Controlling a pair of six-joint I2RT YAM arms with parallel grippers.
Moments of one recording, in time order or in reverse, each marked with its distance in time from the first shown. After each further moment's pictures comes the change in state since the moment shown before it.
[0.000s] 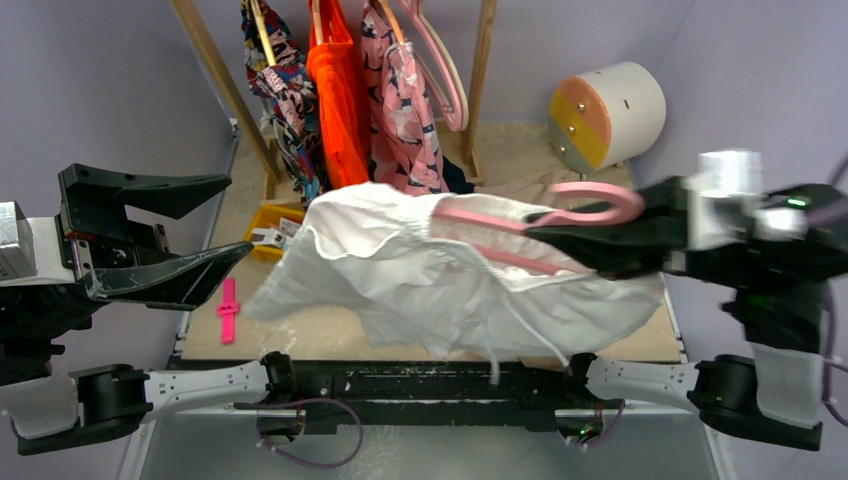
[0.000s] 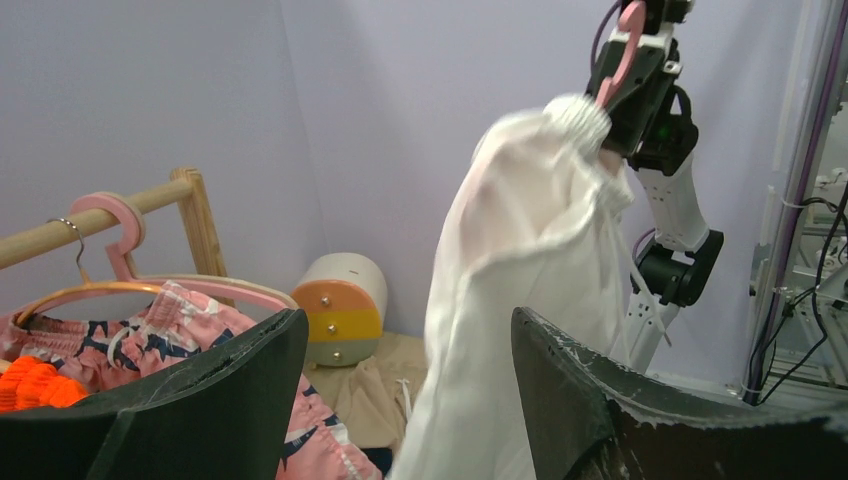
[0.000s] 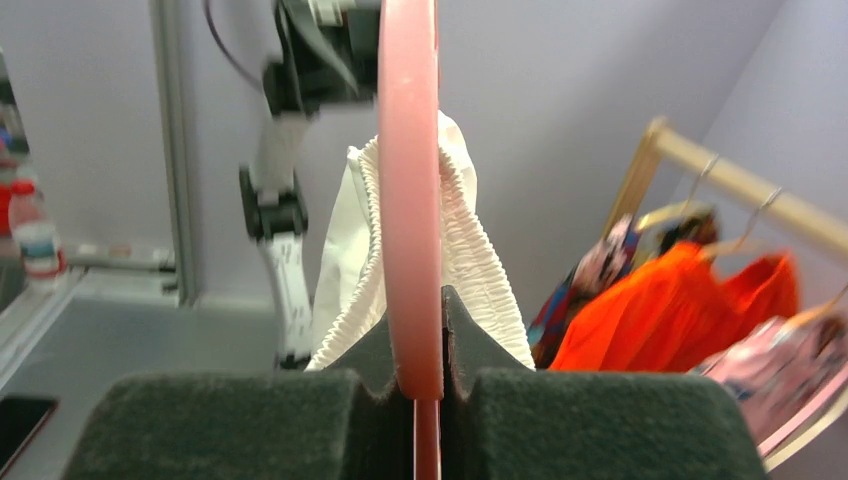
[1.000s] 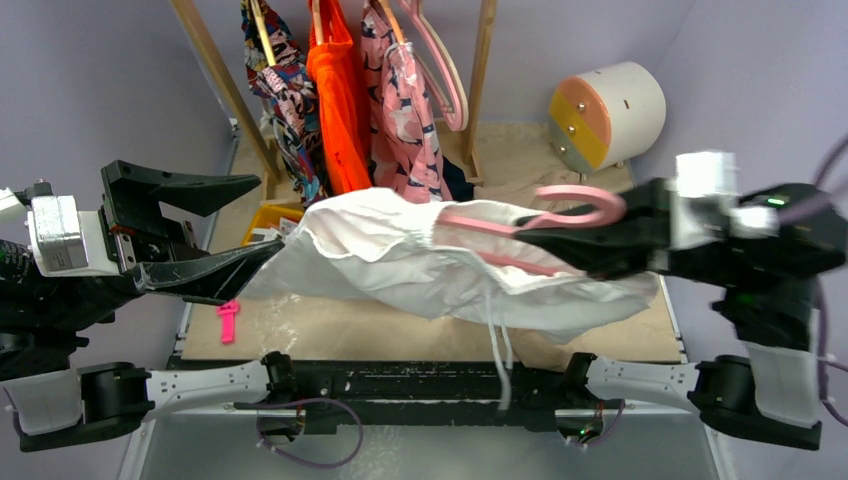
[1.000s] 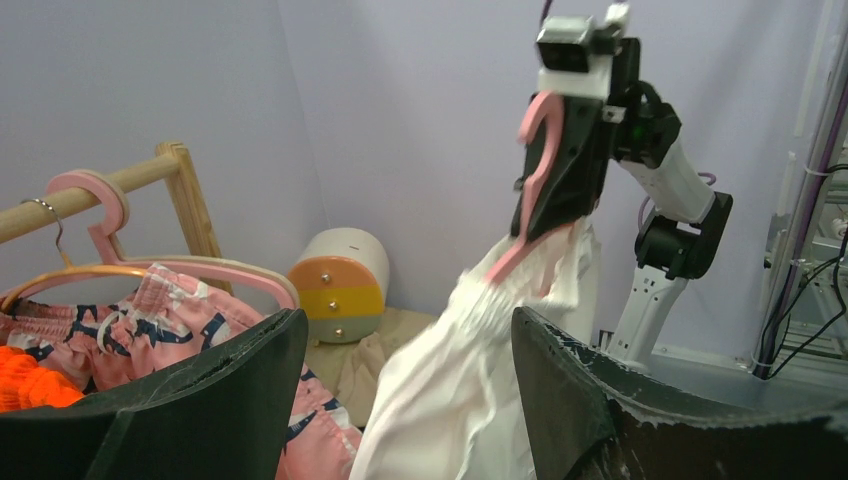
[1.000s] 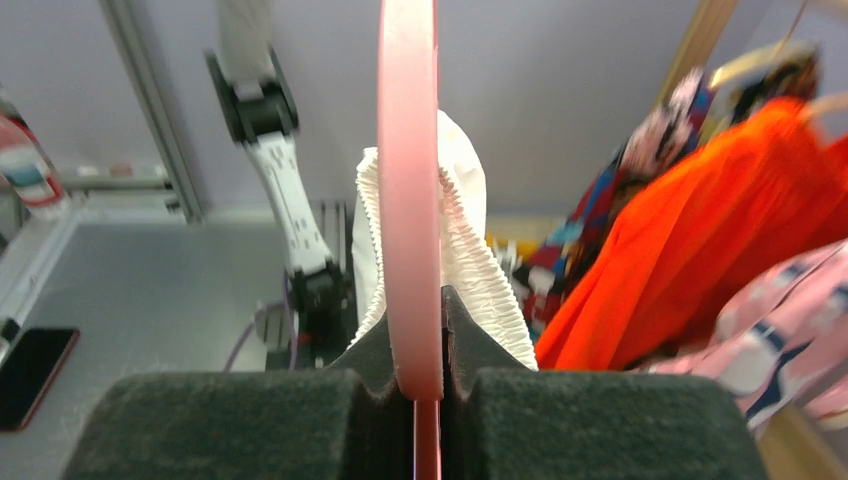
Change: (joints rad) left arm 0.000 0.025 -0.041 0.003 -0.003 0.016; right arm 0.000 0.046 -0.153 -0.054 0.021 0.008
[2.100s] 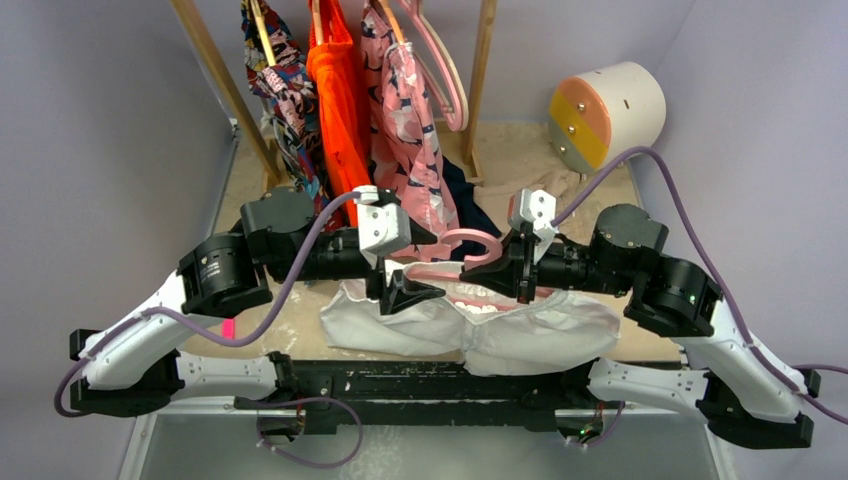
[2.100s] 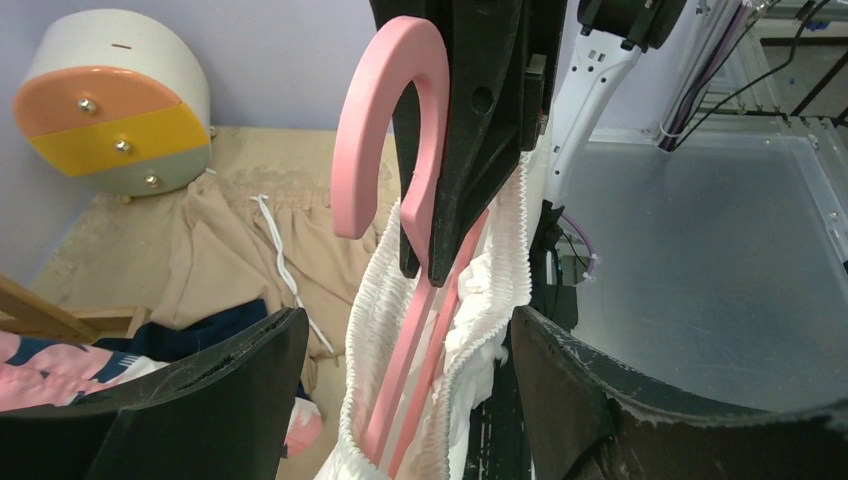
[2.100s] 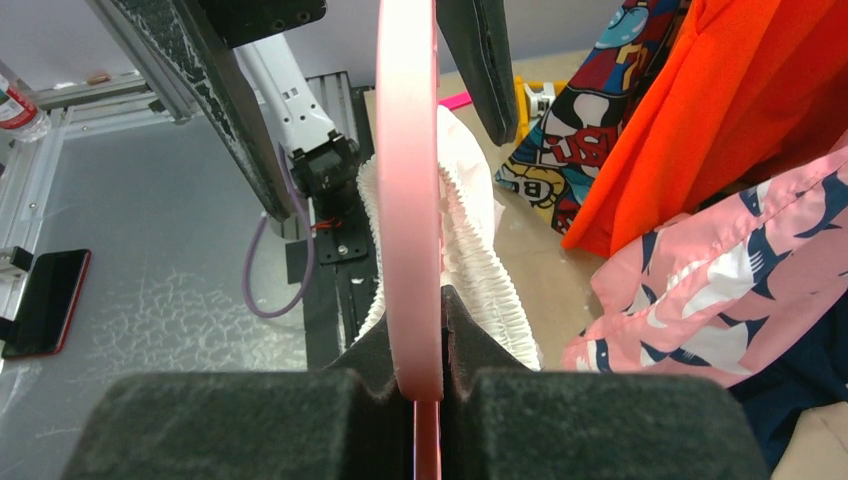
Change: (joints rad) left arm 0.000 0.286 -0.251 0.011 0.267 -0.027; right arm 0.000 -0.158 -0.434 -0.020 0.067 0.074
